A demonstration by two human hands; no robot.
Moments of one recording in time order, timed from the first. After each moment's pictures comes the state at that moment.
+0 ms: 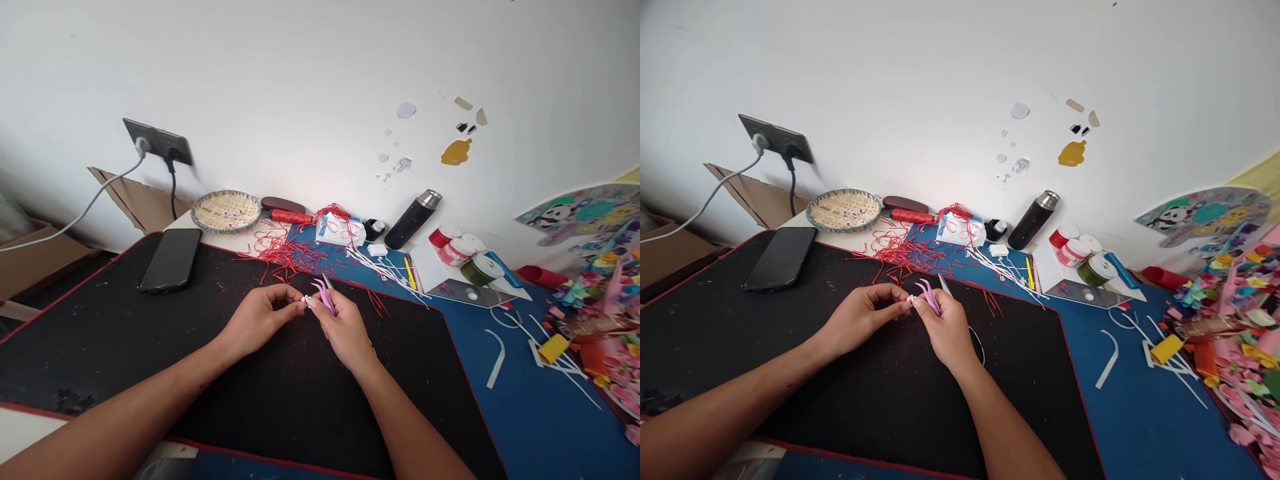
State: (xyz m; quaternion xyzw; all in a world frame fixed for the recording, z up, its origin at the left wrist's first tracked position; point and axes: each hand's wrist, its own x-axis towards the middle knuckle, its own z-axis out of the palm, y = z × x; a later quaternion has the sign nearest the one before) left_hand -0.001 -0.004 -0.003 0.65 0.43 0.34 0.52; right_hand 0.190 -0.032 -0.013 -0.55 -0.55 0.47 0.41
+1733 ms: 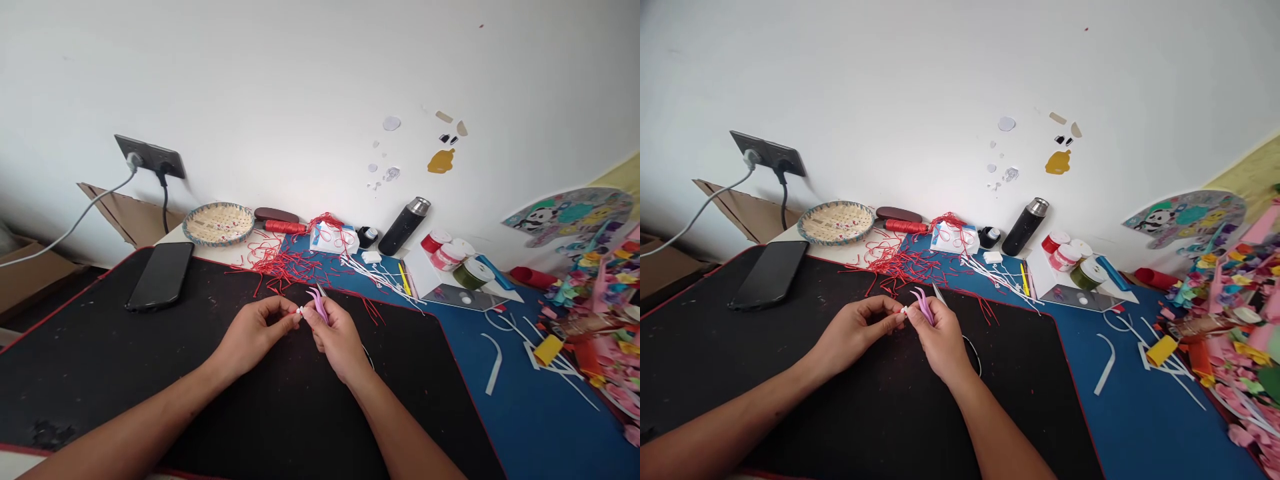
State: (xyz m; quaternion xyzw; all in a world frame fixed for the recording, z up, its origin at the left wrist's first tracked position) left_hand 0.003 -0.006 -0.004 0.63 0.43 0.37 0.53; right_hand 0.186 -0.031 -0.012 -0.53 -0.52 0.50 0.44
